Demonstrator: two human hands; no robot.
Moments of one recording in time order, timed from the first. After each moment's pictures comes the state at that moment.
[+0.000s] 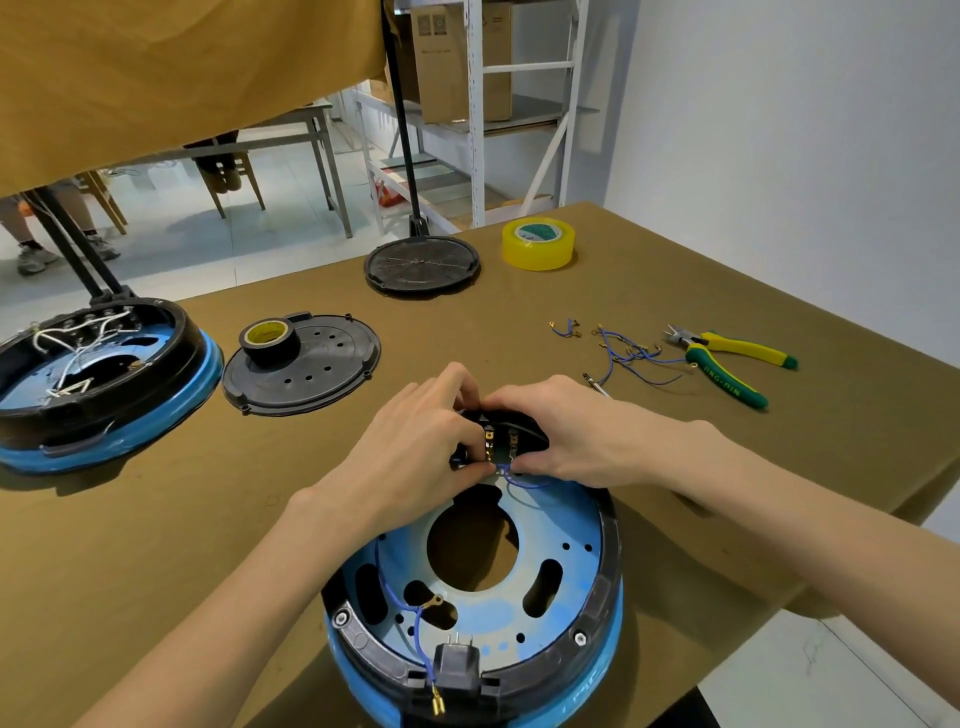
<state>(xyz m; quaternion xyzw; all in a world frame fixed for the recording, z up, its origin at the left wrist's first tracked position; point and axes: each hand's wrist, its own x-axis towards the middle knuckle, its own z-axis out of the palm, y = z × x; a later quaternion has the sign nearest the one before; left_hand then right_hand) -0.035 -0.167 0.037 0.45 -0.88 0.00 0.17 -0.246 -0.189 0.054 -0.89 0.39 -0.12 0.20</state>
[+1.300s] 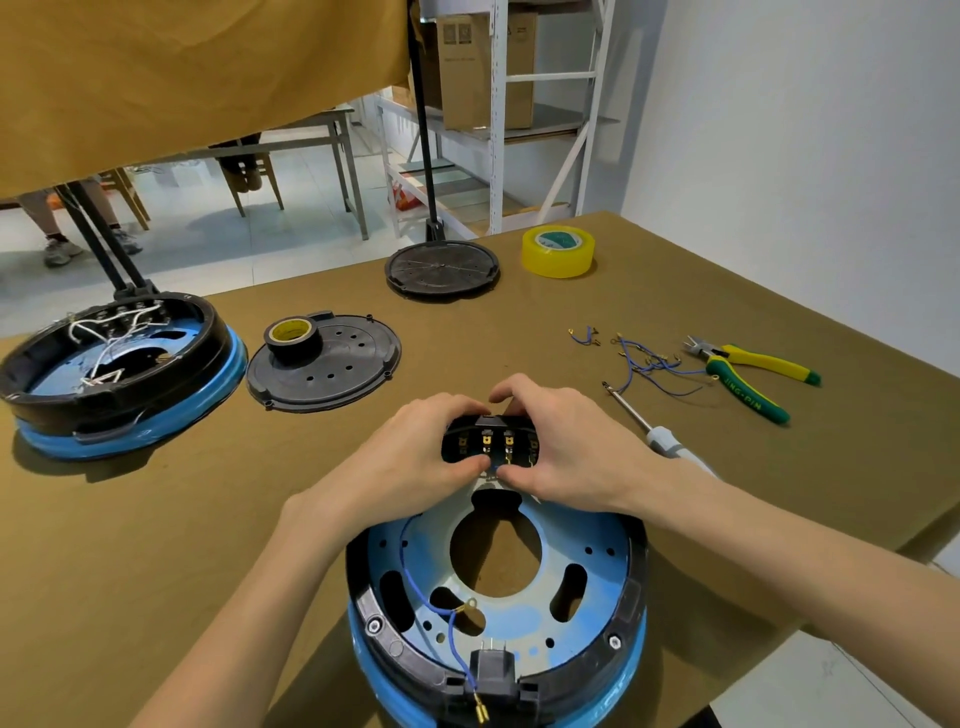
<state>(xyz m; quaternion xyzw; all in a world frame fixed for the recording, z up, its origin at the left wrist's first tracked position) -0.011 -0.169 0.032 0.52 -0.80 -0.21 0.21 -0.225 -0.181 0.031 -0.87 0.41 -0.23 0.14</state>
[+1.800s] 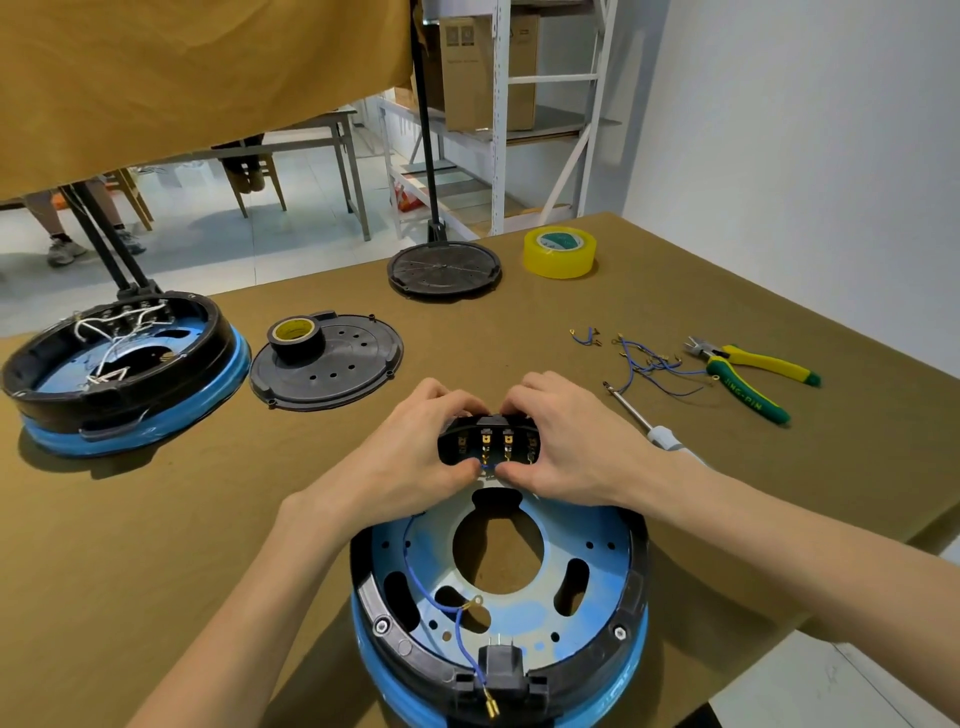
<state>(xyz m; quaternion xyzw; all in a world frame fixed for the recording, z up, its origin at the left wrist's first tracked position) -0.007 -0.168 0.029 0.51 -0.81 -0.20 0.23 -0.222 -0.184 0.035 -0.88 0.42 -0.20 0.07</state>
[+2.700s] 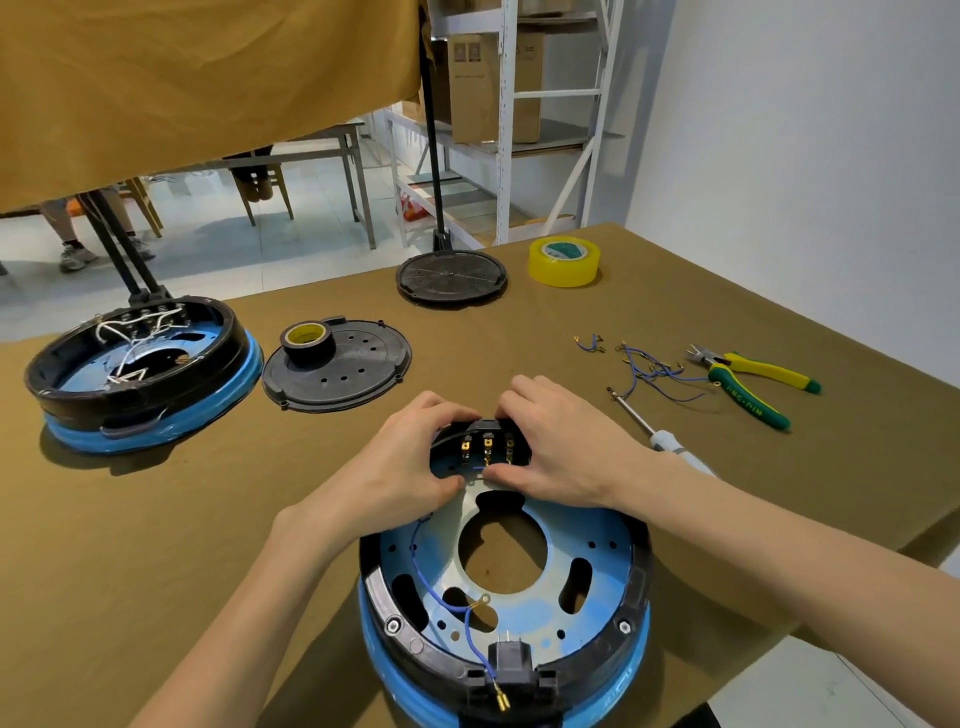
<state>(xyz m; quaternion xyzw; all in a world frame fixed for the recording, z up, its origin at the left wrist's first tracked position) 0.004 -0.153 0.033 0.52 -0.79 -0.21 0.24 -0.208 -0.179 0.041 -0.90 0.41 -0.13 -0.01</state>
